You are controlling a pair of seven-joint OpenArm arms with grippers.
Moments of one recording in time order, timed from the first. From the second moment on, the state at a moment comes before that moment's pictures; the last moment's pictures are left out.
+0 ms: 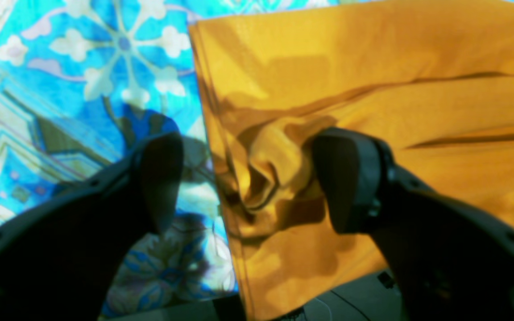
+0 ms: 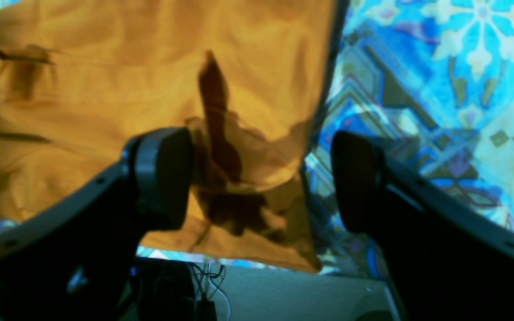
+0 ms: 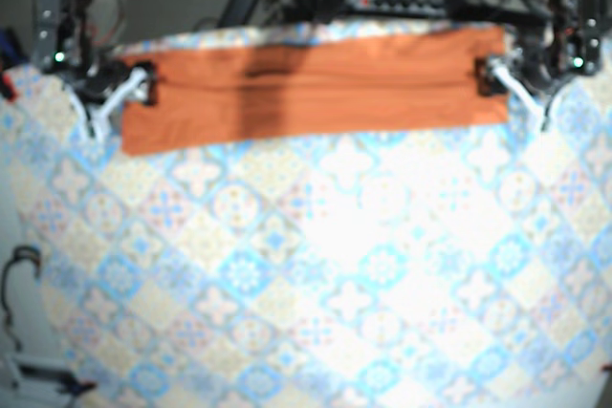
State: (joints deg) left arm 21.8 -30.3 -14.9 82.9 -37.9 -21.5 48.3; right arm -21.3 20.5 15.7 90.3 28.9 20.6 -46.7
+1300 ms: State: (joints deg) left arm 28.0 -31.2 -28.6 83.2 -42.7 -21.9 51.3; right arm -22.5 19.6 31.5 99.8 24.2 20.7 -47.5
